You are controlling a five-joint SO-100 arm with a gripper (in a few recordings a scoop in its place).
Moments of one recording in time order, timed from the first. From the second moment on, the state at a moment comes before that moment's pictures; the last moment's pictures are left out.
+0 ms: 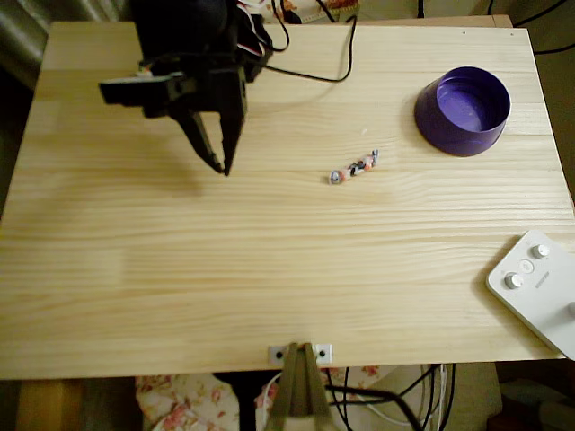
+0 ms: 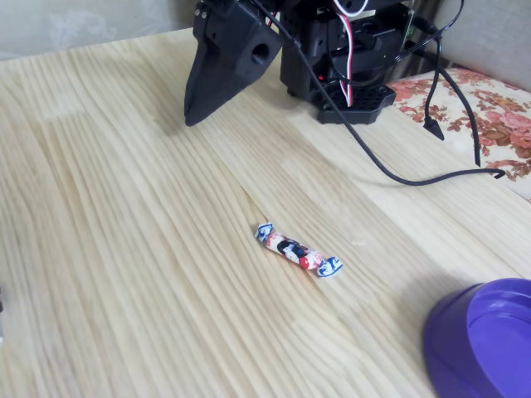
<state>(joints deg) 1.8 188.2 174.4 56.0 6.7</state>
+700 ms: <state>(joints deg) 2.7 188.2 174.4 56.0 7.0</state>
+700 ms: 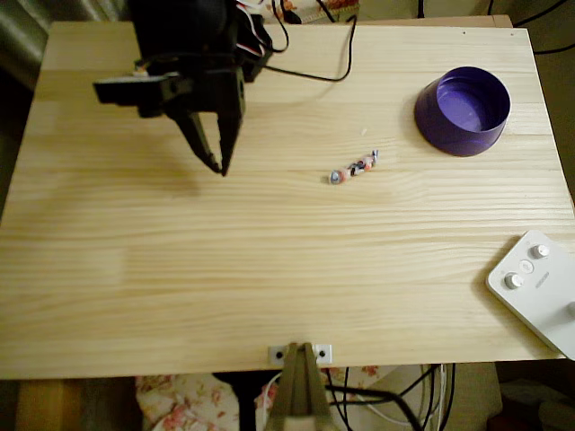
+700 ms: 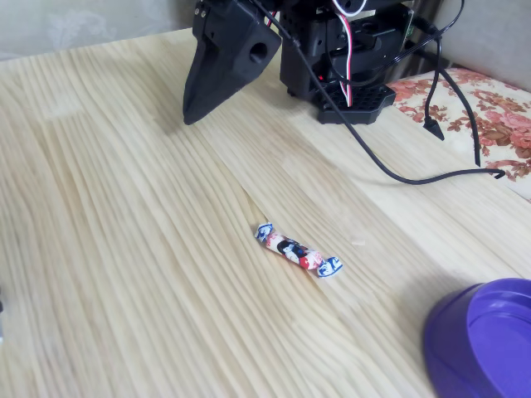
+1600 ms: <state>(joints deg) -1.2 188.2 174.4 55.8 2.5</state>
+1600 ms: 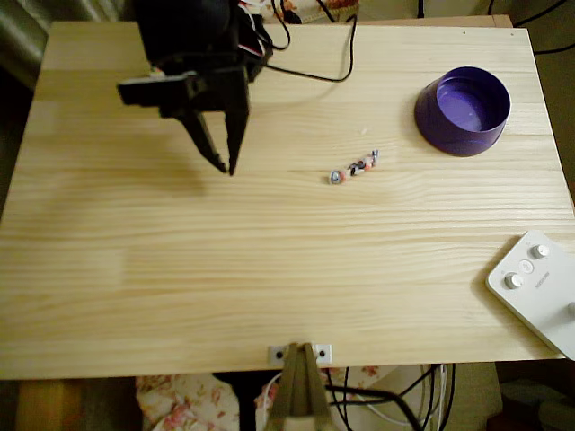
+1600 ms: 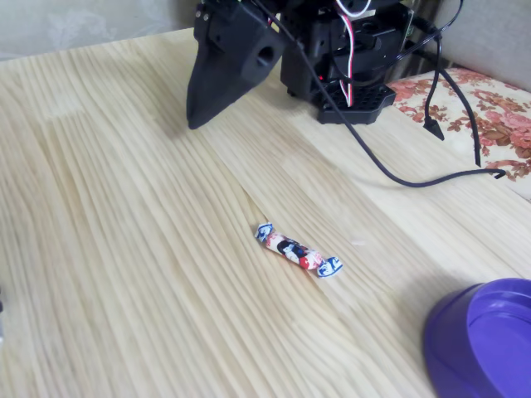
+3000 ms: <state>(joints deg) -26.5 147.5 136.8 52.6 -28.2</state>
